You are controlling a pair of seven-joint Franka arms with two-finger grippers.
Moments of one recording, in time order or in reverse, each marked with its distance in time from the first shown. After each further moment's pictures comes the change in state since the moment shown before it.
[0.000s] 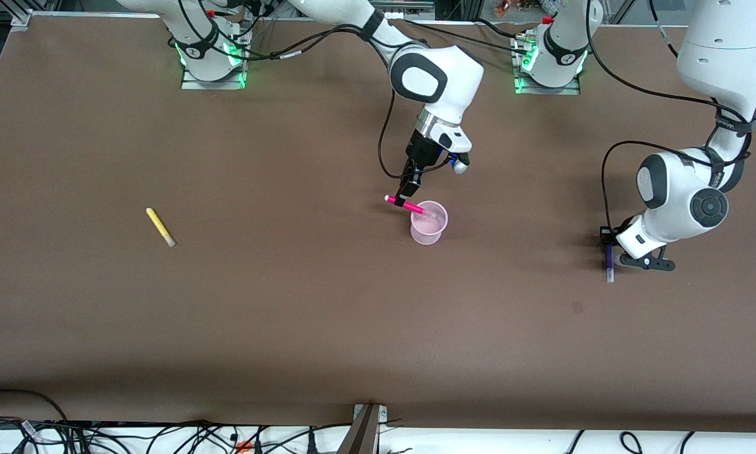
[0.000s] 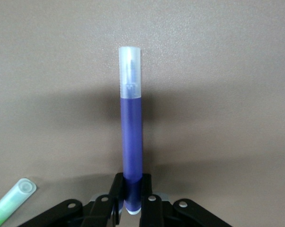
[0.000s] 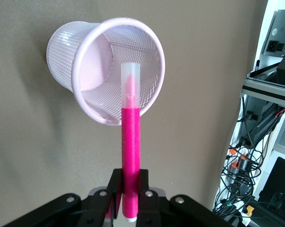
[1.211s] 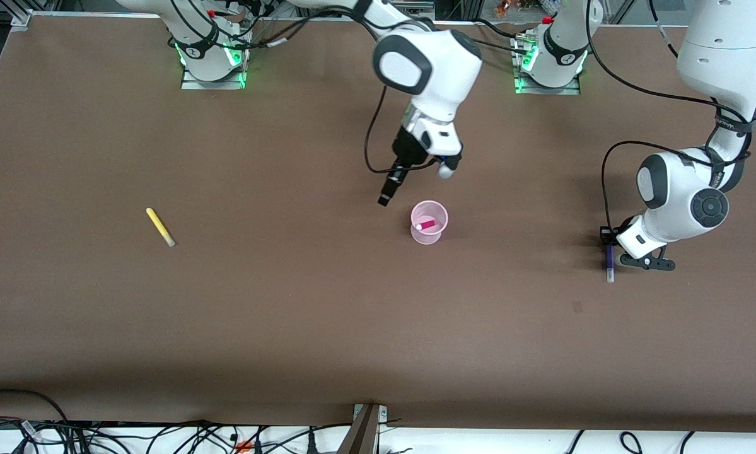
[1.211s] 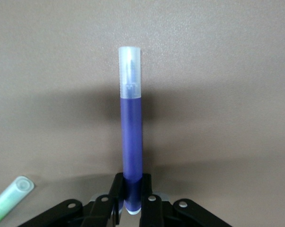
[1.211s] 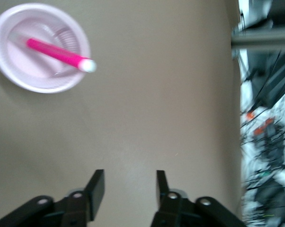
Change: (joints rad) left arm 0.001 0.000 0.000 0.007 -0.038 -0.028 -0.004; right arm -0.131 -0.168 -0.039 0.068 0.312 -0.117 -0.016
